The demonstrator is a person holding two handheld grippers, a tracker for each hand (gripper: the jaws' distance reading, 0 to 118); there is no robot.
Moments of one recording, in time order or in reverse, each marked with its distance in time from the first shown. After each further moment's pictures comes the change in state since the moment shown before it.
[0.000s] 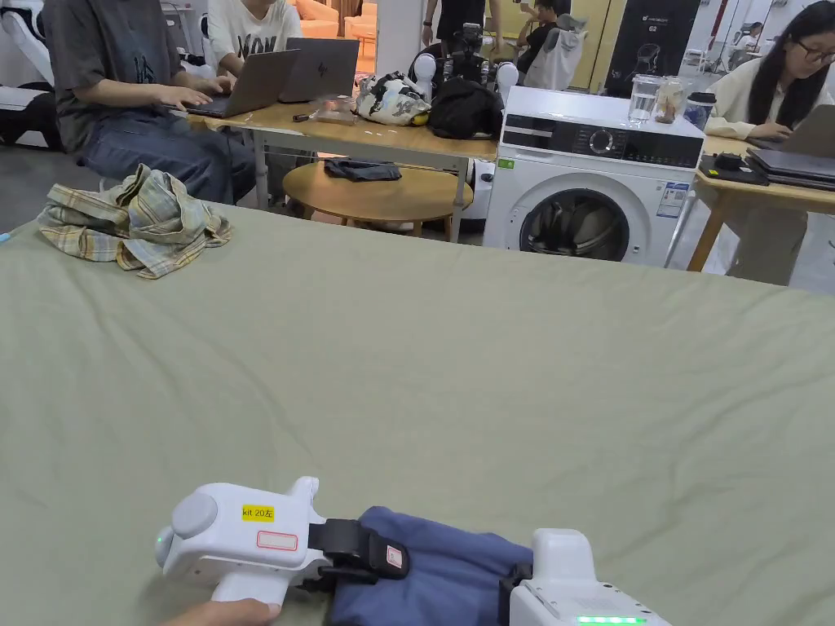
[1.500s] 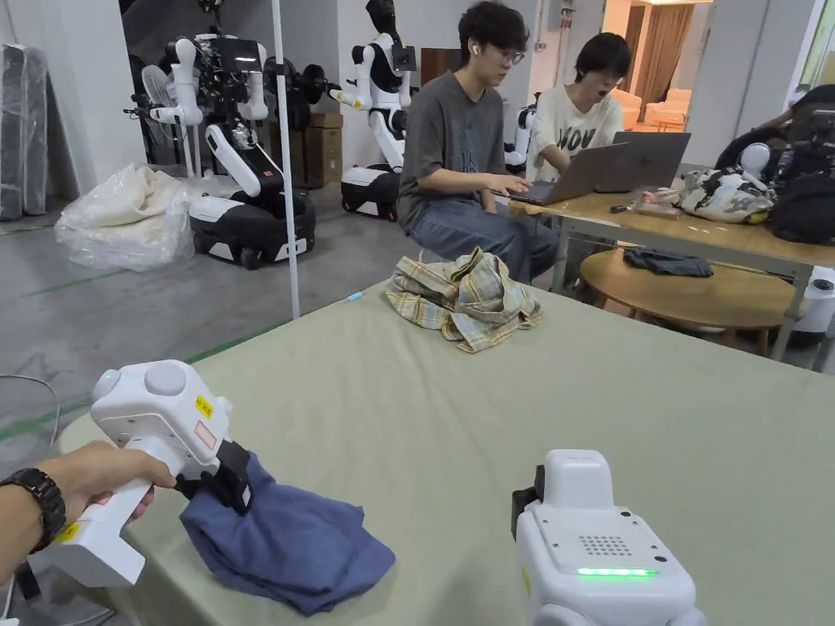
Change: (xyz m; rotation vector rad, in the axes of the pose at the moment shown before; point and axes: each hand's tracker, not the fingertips) left arm -0.083 0.063 0.426 0.210 0.956 0.210; right arm -0.294 0.132 -0.029 0.393 0.358 0.252
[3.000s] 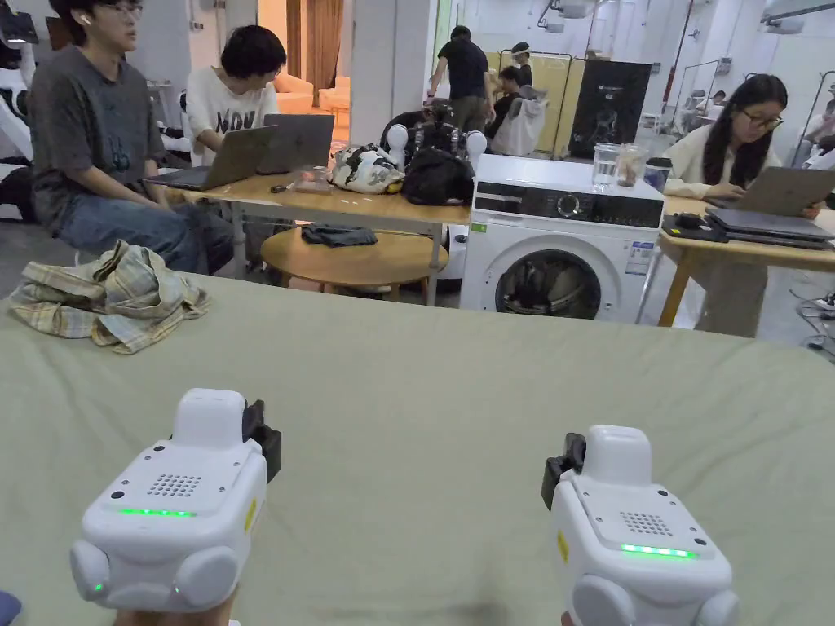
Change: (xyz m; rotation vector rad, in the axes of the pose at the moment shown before) left arm 0.398 -0.193 -0.008 1.094 -0.155 -0.449; right arm 0.270 -0.043 0.183 0.131 -0.559 -0.182
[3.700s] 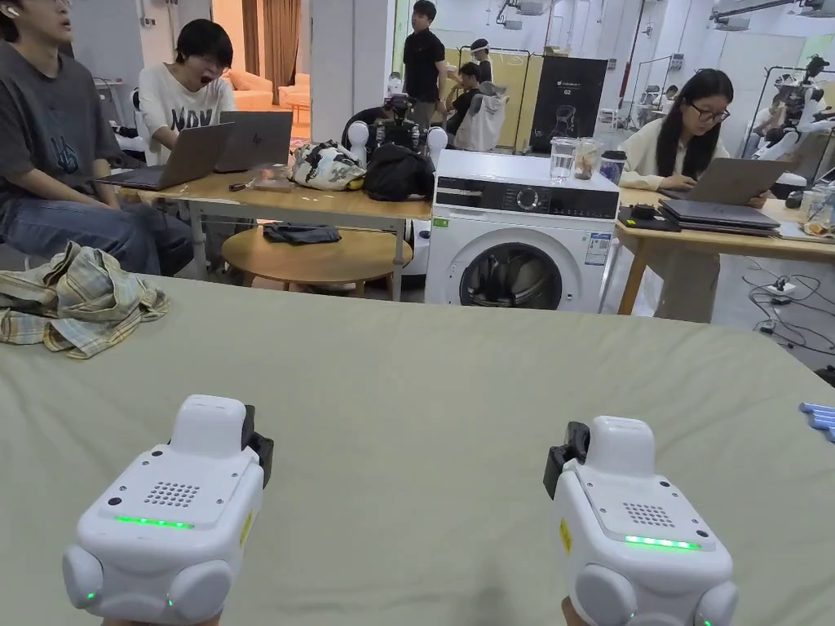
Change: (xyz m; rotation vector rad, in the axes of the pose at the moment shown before) left arm 0.027 -0.008 0.003 0.001 -0.065 -0.088; right arm 0.025 -0.002 0.006 0.032 -0.044 -0.026
